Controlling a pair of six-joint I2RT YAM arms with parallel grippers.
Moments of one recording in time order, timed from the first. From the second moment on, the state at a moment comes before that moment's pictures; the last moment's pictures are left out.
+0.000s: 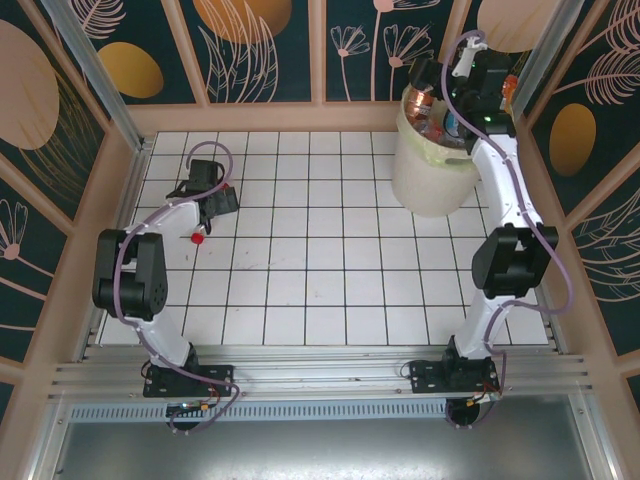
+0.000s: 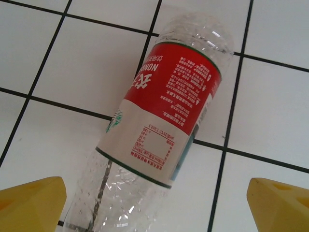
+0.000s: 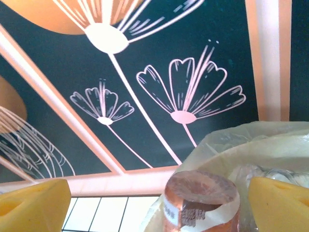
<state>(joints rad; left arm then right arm) -0.12 1.77 1.14 -0.30 -0.24 -0.31 0.04 1.85 1.94 -0.25 -0.26 0.32</state>
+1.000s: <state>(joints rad) -0.10 1.98 1.30 -0.37 -0.17 -0.31 0.17 1.30 1.23 -0.17 -0.50 0.36</state>
